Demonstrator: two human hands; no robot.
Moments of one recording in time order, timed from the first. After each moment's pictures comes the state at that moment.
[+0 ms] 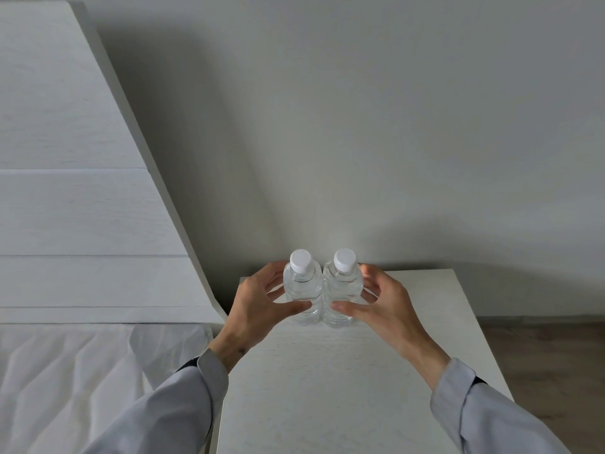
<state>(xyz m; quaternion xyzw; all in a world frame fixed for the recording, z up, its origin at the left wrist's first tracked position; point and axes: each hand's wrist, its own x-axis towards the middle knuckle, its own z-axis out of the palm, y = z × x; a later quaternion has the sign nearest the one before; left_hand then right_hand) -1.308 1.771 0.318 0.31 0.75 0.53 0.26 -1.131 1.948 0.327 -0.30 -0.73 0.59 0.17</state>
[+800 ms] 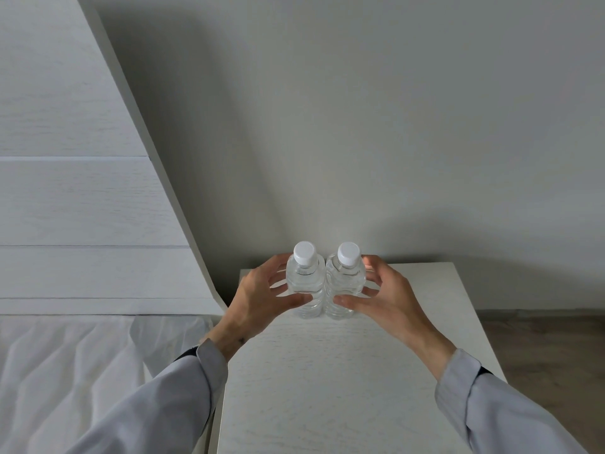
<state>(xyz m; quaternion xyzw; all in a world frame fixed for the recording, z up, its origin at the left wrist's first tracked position) -1.310 1.769 0.323 0.34 0.76 0.49 0.27 -1.132 1.951 0.322 -0.29 -0.75 0.58 0.16</state>
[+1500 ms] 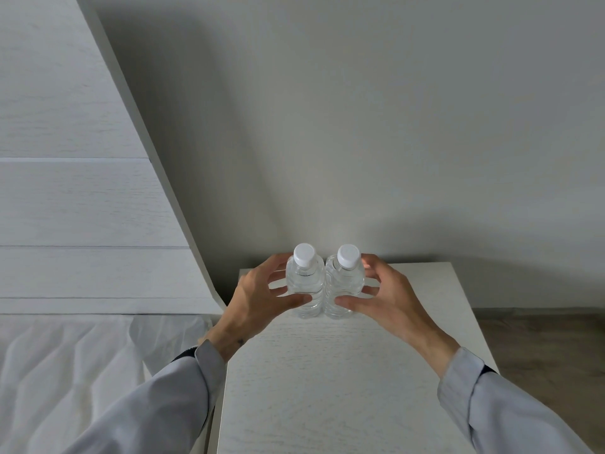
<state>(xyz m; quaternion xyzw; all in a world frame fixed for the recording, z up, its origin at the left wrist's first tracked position) -1.308 1.769 0.330 0.34 0.77 0.48 0.26 -1.132 1.953 0.328 -0.28 -0.77 0.56 0.15</state>
